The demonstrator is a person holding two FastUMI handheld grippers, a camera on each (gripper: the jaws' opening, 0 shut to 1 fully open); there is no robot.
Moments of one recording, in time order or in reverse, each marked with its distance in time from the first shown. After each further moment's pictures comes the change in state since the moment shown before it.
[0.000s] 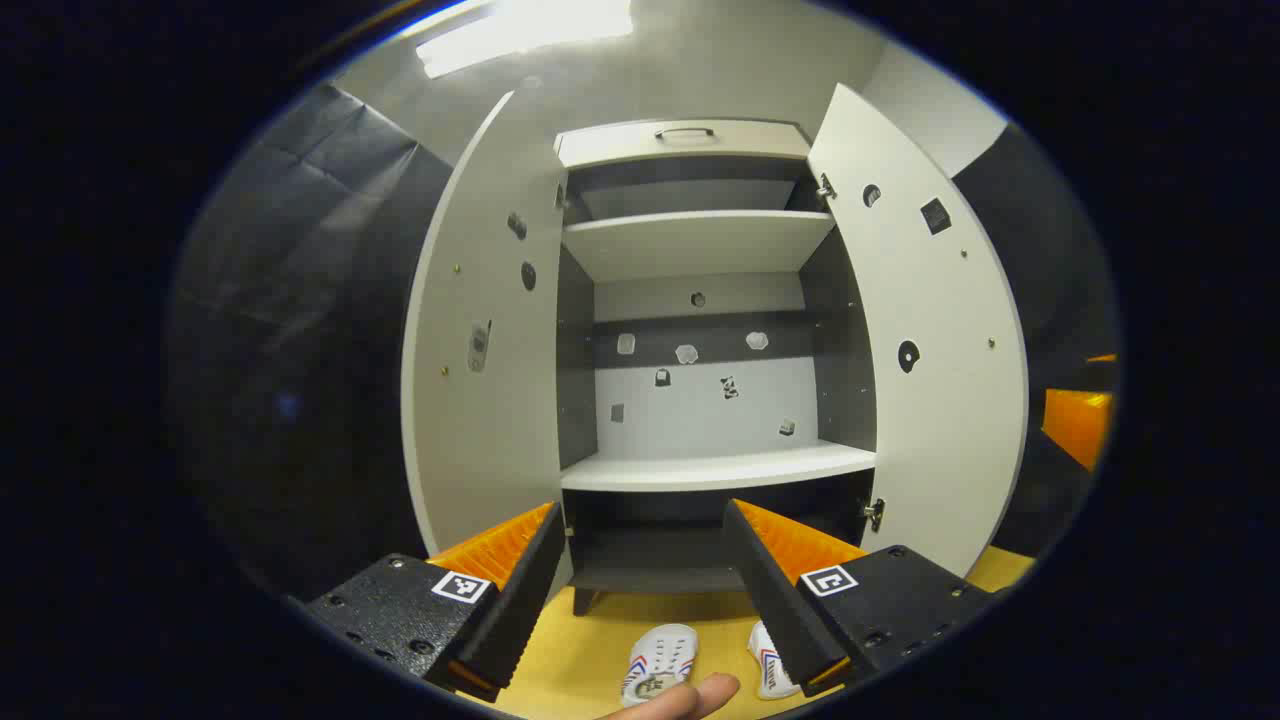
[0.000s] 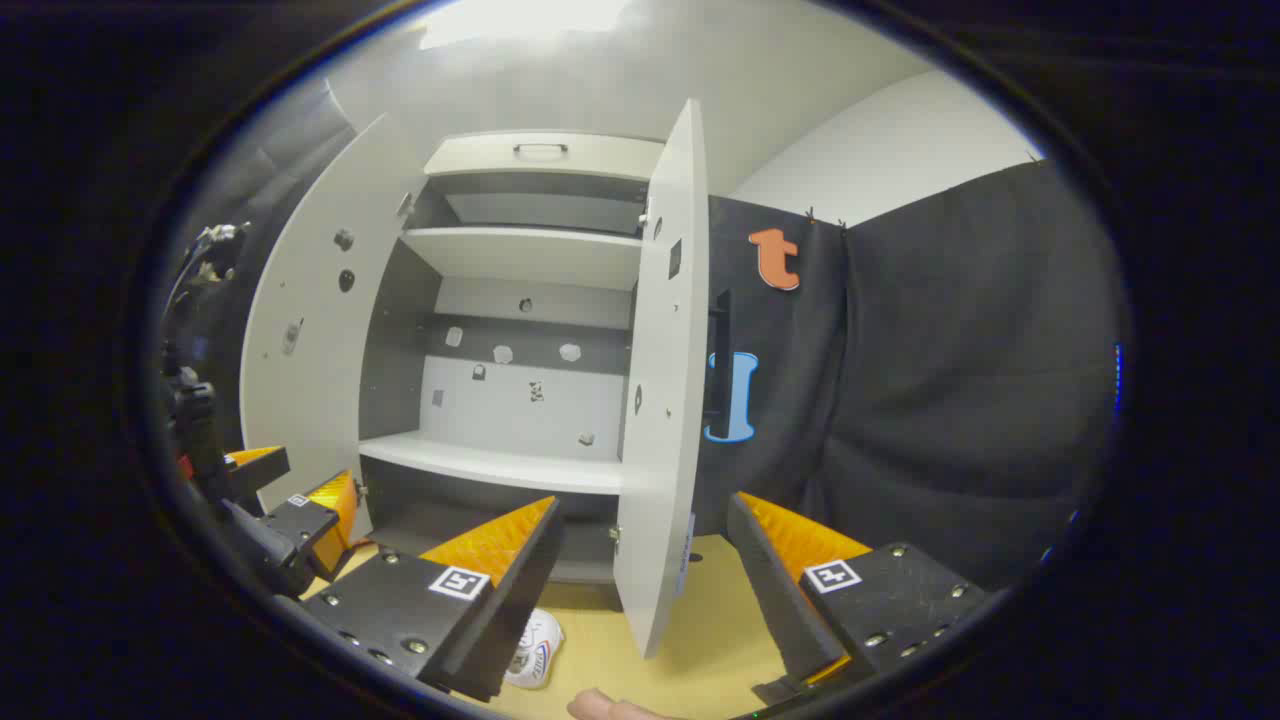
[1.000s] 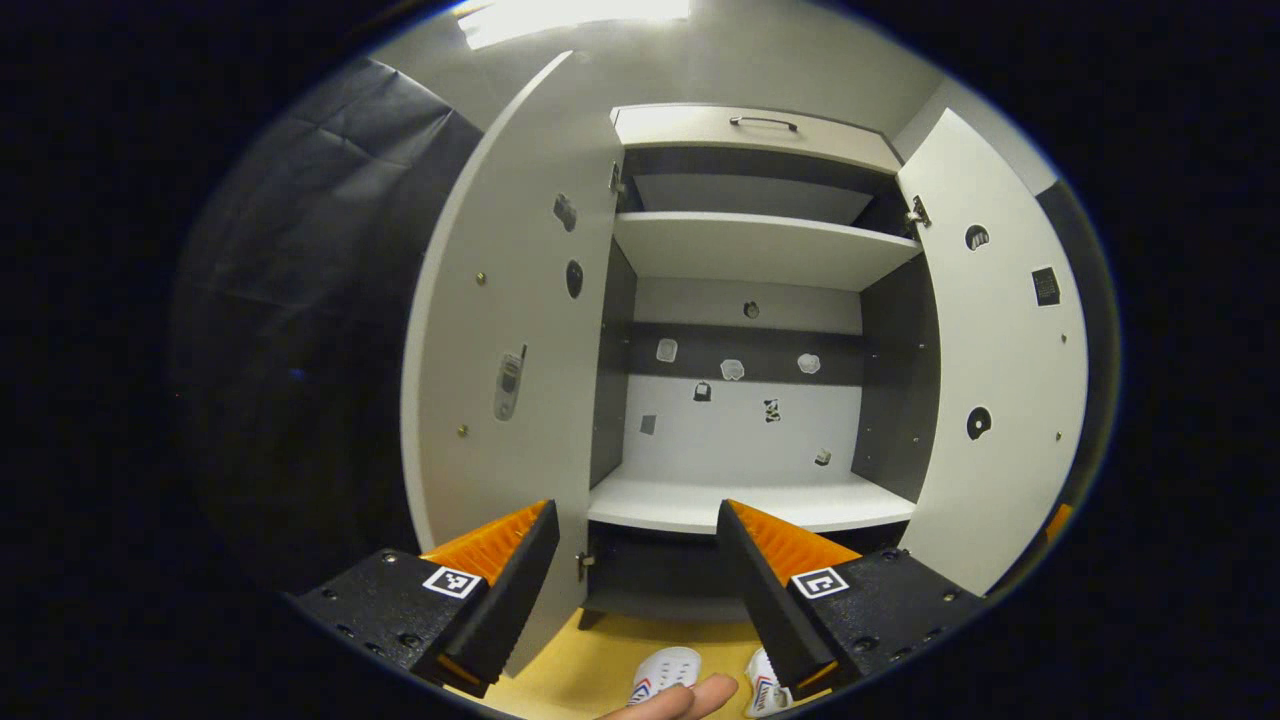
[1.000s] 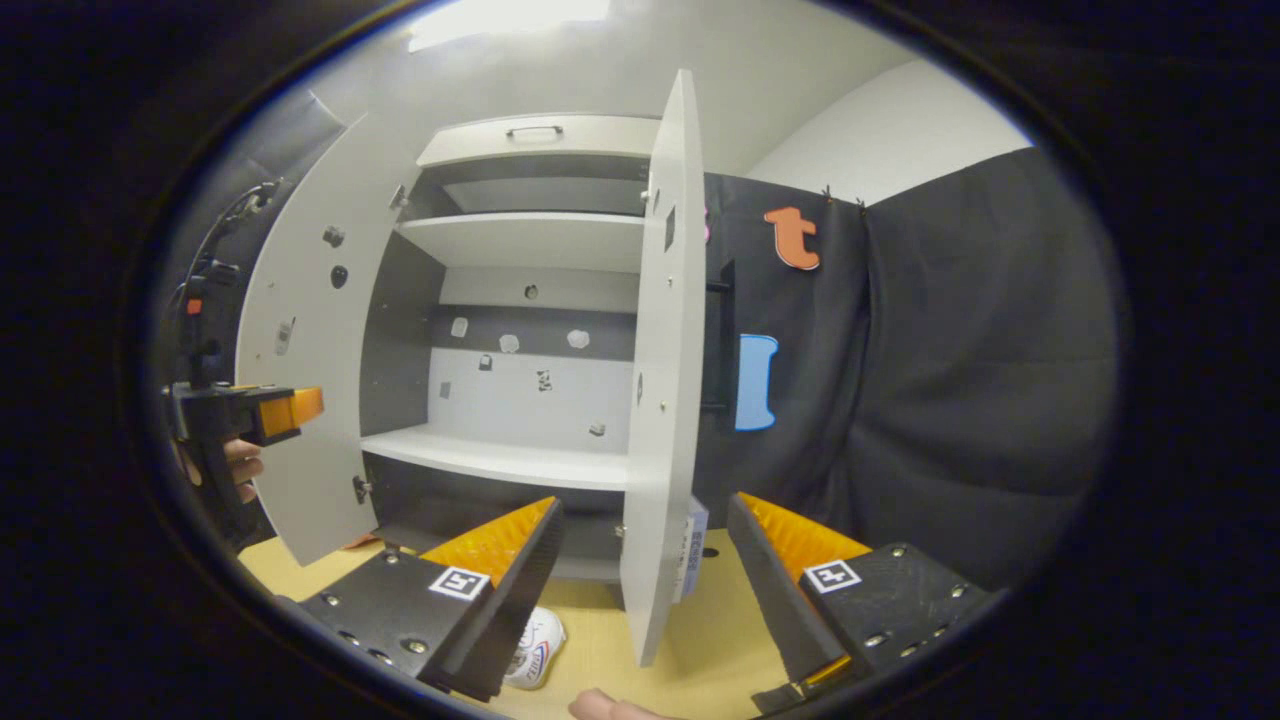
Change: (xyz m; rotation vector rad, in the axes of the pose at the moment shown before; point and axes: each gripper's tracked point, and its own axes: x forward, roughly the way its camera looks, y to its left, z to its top) left arm 0.042 0.075 0.068 -0.038 0.007 0.057; right arm 0.034 -0.005 -0.001 0.033 0.050 0.072
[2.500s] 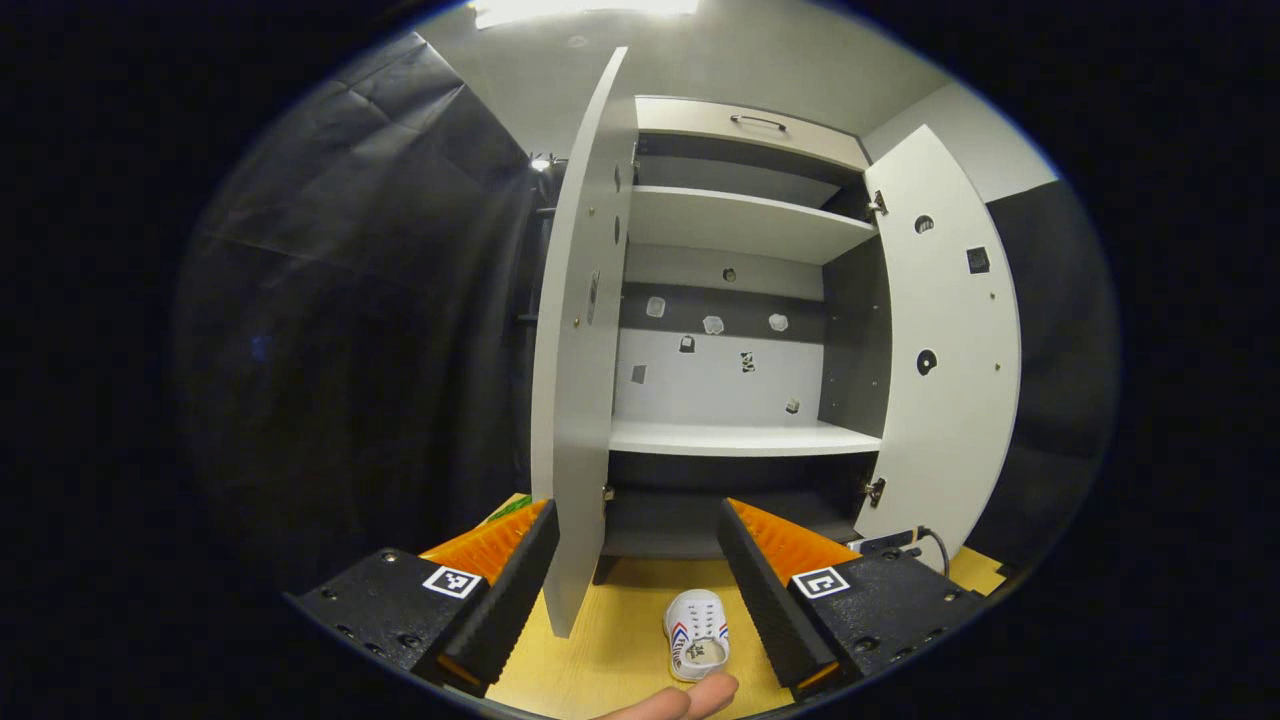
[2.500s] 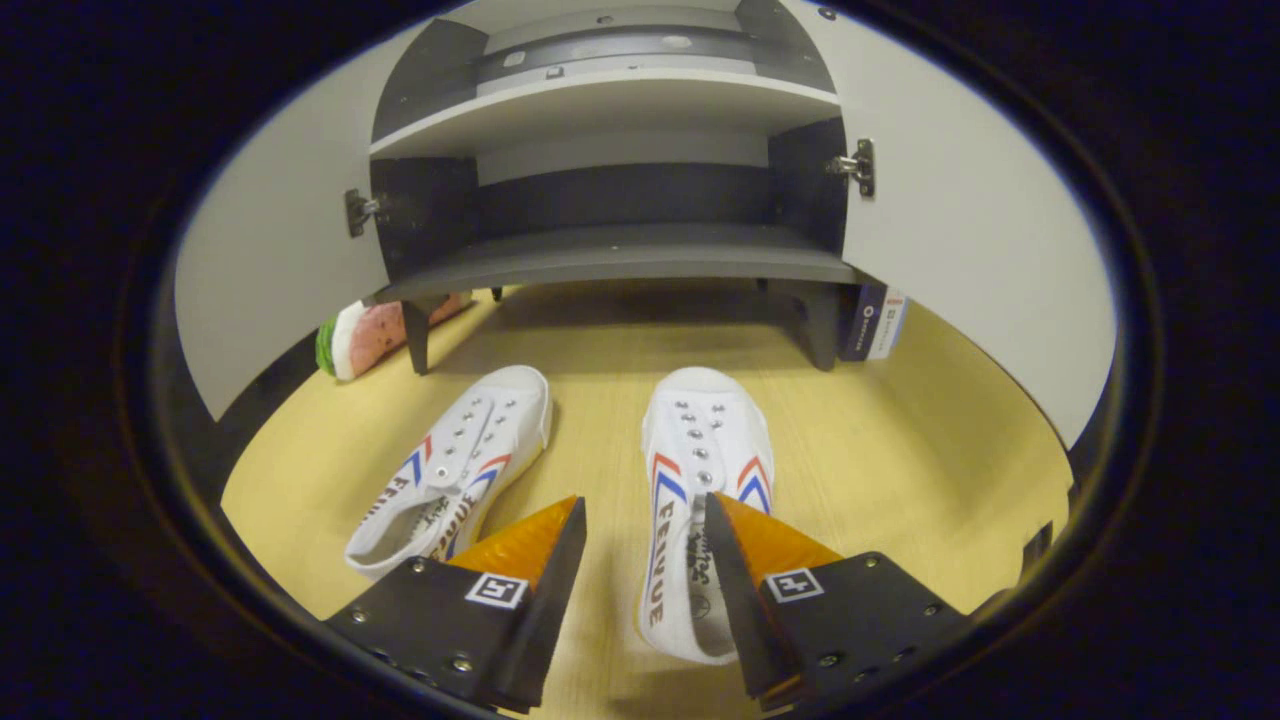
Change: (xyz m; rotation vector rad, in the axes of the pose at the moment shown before) left arm -0.067 0.050 -0.074 -0.062 0.108 -0.165; right arm 0.054 0.197 -0.398 0.055 0.682 0.139
